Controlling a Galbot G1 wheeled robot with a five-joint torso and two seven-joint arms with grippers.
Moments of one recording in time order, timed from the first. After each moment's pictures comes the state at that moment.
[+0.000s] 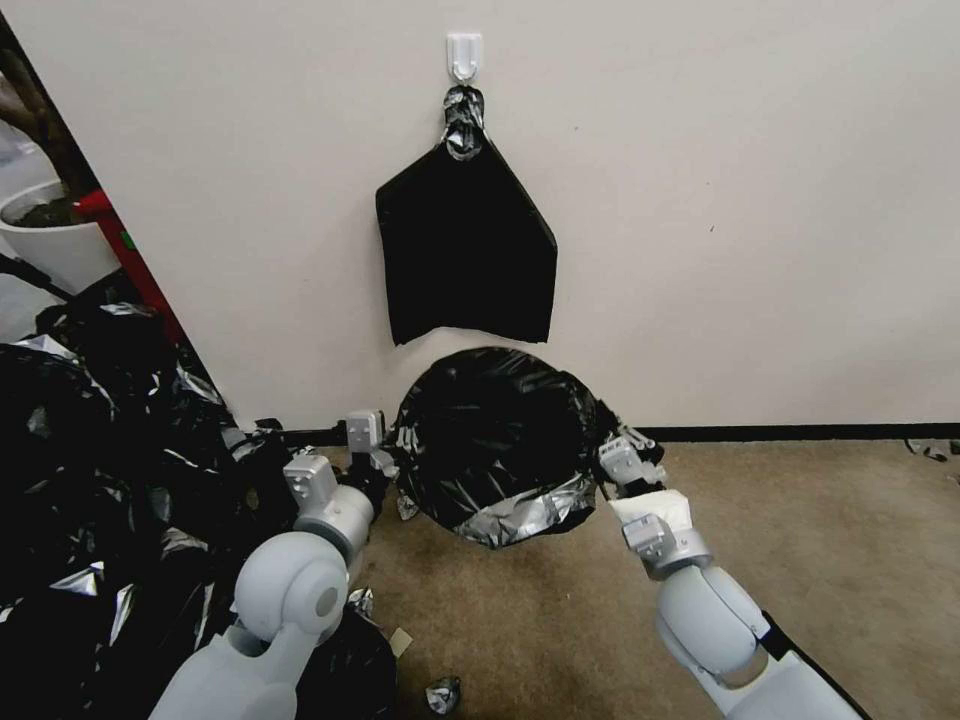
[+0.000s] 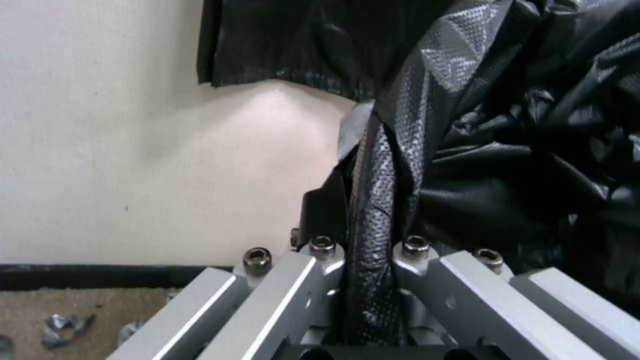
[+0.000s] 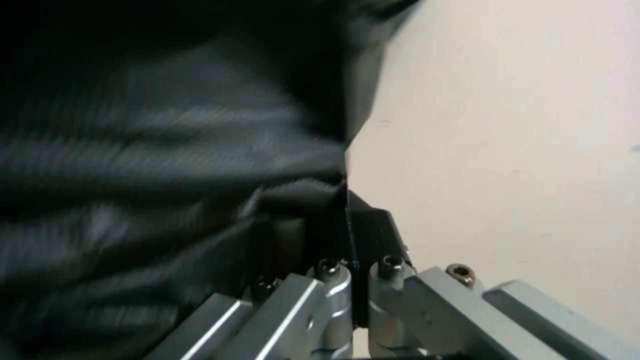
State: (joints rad) left arm 1.27 -1.21 -0.33 -2.12 -0.70 0.39 -0.21; right arm -1.31 1.06 0.15 1.92 -0.31 -0.08 0.24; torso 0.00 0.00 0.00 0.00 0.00
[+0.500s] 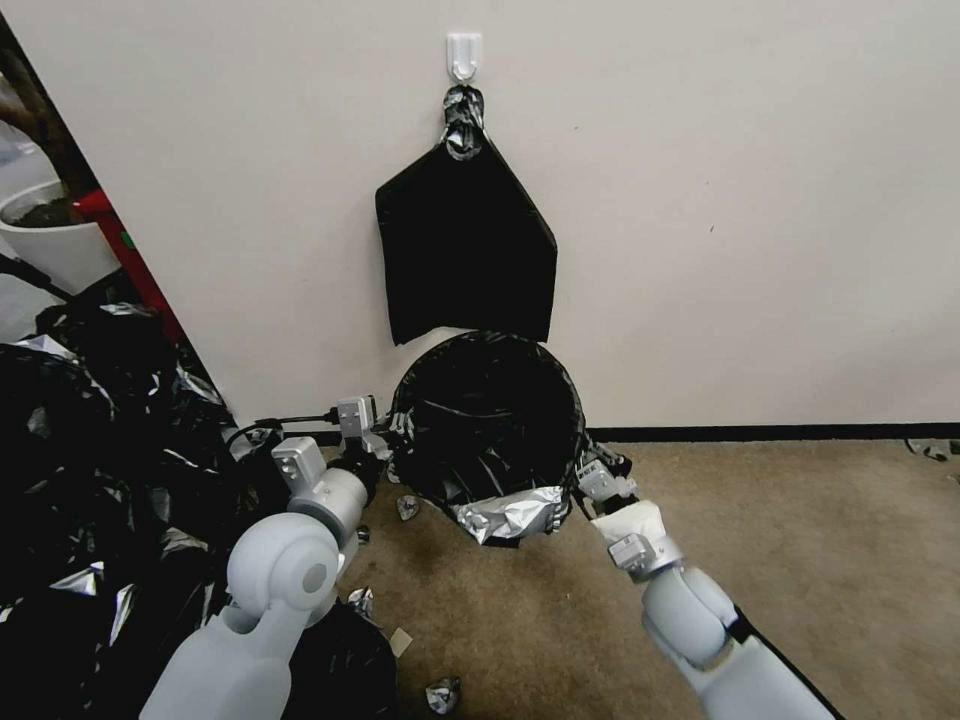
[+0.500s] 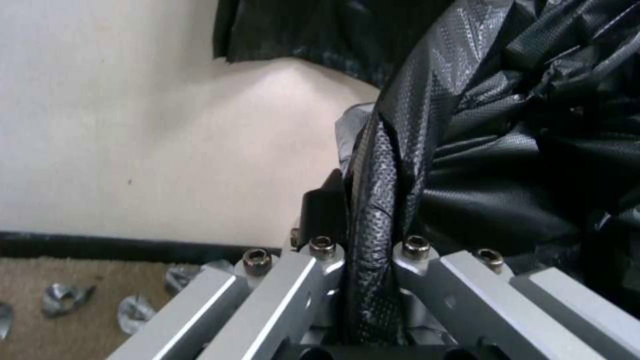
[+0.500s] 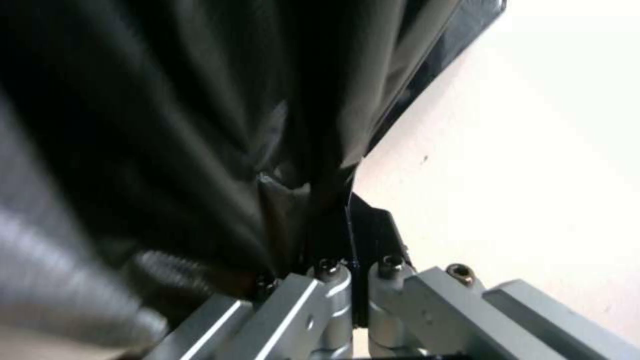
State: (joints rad) left arm 1.22 -1.21 -0.35 -2.11 -0.80 0.47 -0.26; right arm -1.16 1.16 0.16 1.56 -0.52 0.31 0.26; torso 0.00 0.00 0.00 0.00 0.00
